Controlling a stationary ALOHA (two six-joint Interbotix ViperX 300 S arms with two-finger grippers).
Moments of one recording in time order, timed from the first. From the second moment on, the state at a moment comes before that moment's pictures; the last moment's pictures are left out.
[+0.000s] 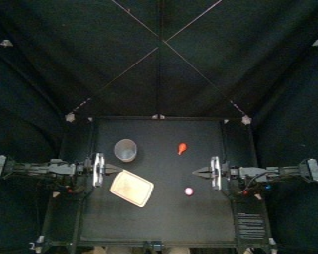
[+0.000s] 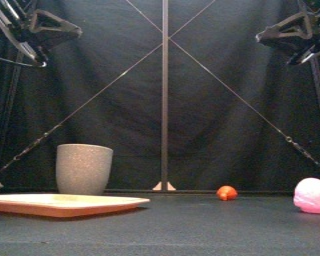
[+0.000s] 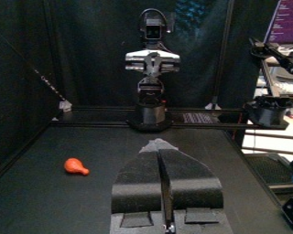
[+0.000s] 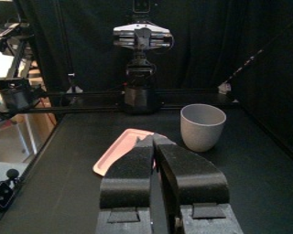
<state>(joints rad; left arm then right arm) 0.00 -0.97 1.19 0.00 -0.30 0.00 0.00 -0.96 1.19 0.00 -0.30 0.00</state>
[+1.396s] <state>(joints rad) 0.01 -0.96 1.21 -0.02 -0.35 0.00 0.13 -0.45 1.16 0.13 0.04 0.04</state>
